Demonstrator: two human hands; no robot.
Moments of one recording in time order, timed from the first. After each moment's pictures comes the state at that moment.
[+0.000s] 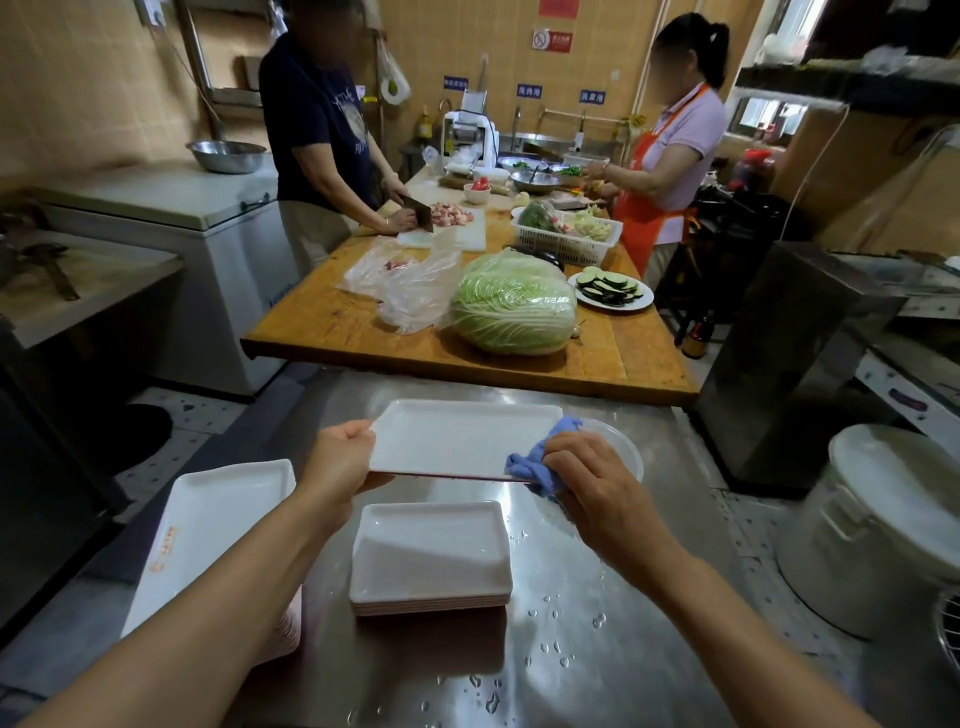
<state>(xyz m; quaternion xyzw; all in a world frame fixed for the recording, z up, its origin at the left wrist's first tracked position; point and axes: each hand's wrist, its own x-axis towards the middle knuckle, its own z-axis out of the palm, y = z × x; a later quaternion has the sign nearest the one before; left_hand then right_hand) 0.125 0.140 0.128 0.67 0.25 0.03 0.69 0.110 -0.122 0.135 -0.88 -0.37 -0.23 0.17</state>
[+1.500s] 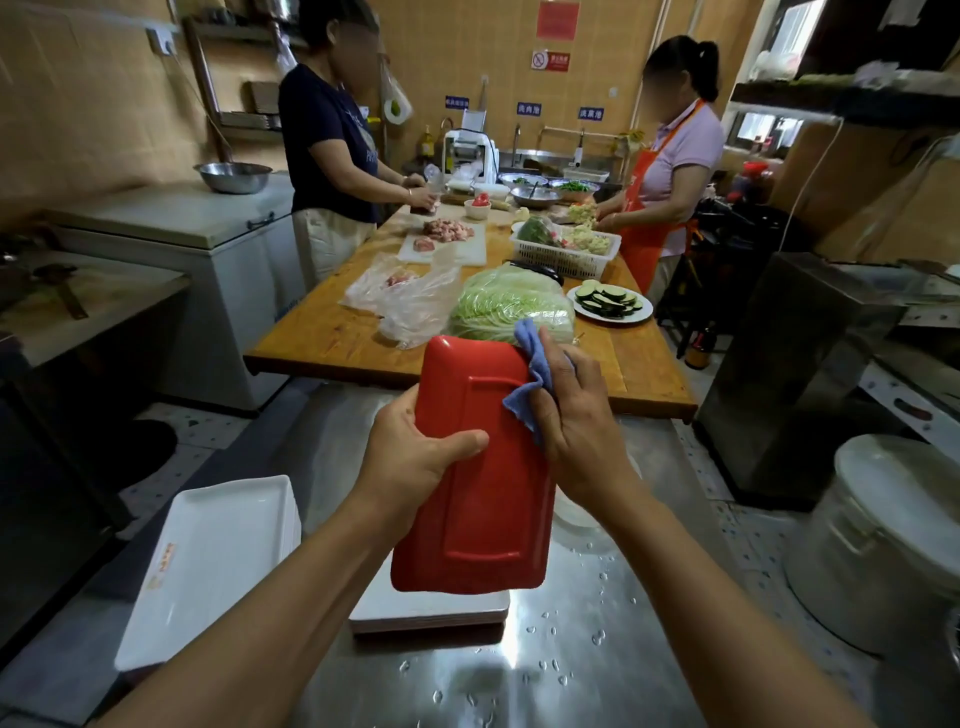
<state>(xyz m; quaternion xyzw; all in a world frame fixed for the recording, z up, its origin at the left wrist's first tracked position) 0.102 0.078 0.180 0.67 -0.02 0.11 0.74 0.141 -0.090 0.184 -0.88 -0.23 -0.25 0.35</state>
